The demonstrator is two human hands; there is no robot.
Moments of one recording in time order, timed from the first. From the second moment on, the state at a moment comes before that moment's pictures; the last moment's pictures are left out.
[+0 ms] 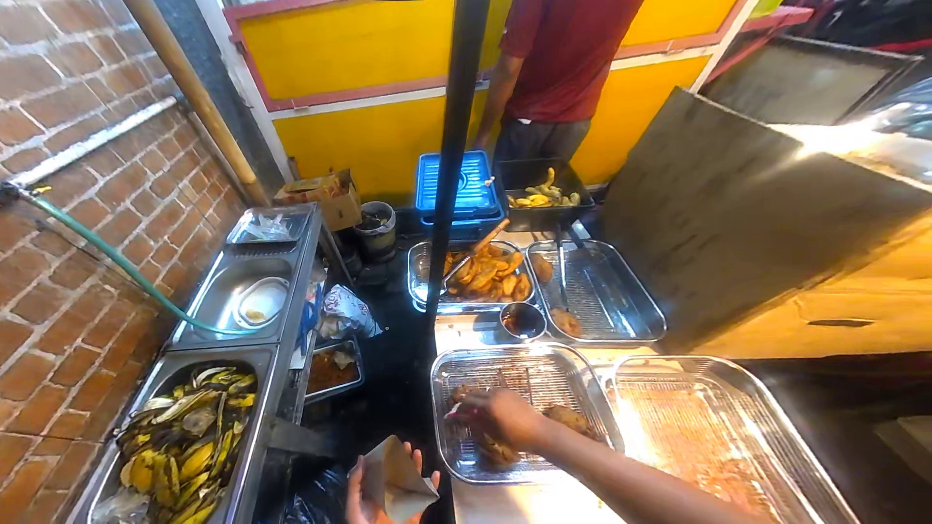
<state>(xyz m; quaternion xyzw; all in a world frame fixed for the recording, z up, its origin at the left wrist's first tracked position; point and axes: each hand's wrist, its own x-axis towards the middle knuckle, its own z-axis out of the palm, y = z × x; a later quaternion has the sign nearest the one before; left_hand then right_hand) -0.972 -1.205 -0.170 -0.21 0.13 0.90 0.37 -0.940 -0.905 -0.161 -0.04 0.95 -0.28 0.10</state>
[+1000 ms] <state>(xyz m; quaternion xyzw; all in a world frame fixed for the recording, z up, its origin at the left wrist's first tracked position) -0.976 -1.183 -0.157 -0.19 0.15 0.89 0.39 -0.893 -0.832 -0.190 0.26 0.89 -0.36 -0.08</state>
